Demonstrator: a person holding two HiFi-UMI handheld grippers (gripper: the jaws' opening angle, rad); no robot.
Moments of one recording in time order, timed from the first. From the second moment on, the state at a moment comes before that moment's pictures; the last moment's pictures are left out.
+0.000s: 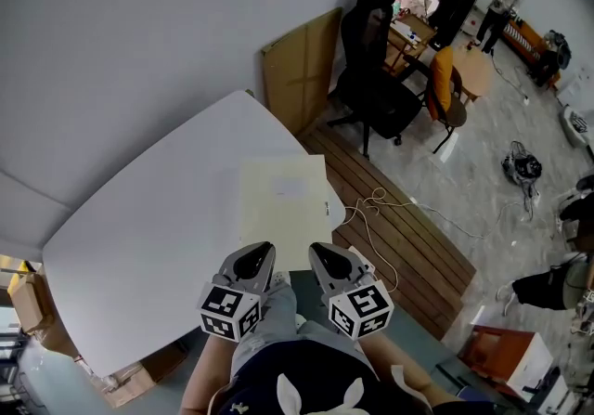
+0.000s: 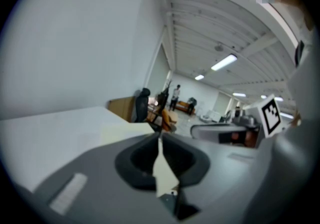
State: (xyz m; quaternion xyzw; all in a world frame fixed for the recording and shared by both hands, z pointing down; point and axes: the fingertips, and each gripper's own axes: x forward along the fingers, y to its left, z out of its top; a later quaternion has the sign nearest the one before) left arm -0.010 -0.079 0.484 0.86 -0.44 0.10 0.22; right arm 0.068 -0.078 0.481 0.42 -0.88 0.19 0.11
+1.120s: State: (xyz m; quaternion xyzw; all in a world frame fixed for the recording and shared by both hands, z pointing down) left arm -0.031 -0.151 0.503 0.87 -0.42 0.12 0.23; right arm 0.066 -0.144 0.507 0.44 -0.86 0.21 0.15
